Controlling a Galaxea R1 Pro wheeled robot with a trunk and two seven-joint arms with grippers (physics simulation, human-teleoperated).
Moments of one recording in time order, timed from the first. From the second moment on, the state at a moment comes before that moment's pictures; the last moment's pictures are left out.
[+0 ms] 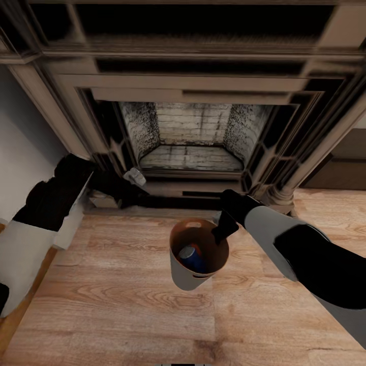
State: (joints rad) left arm -1.20 0.30 -0.39 -1.24 -0.14 1.05 -1.38; right arm -1.42 0.12 0.51 -0.07 0.46 1.04 0.86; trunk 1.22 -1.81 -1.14
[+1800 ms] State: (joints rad) left arm -0.67 0.26 -0.02 -1.31 -0.20 0.71 -0.85; right arm -1.42 -0.23 0.44 -0.03 0.47 1.04 0.87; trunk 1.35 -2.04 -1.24
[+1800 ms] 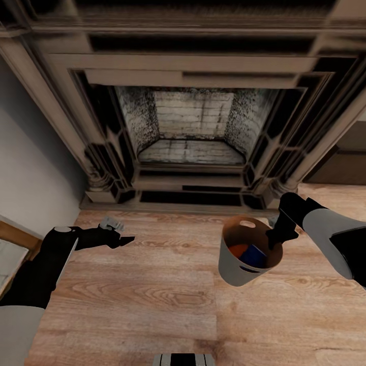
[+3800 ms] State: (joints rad) left arm -0.66 0.26 -0.02 -1.33 -0.20 0.72 -0.85; right arm -1.42 -0.24 0.44 -0.03 0.47 1.04 0.86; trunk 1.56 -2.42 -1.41
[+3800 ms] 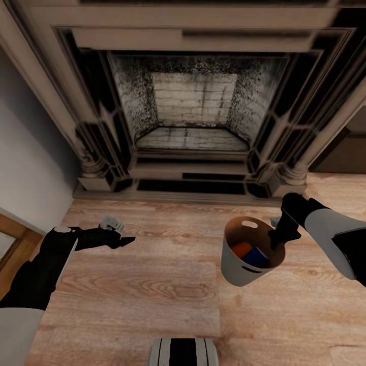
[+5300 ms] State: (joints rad) left arm -0.66 0.26 -0.02 -1.34 -0.20 0.76 -0.86; right arm -1.42 -0.24 0.43 -0.03 0.46 1.04 0.86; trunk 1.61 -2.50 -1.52
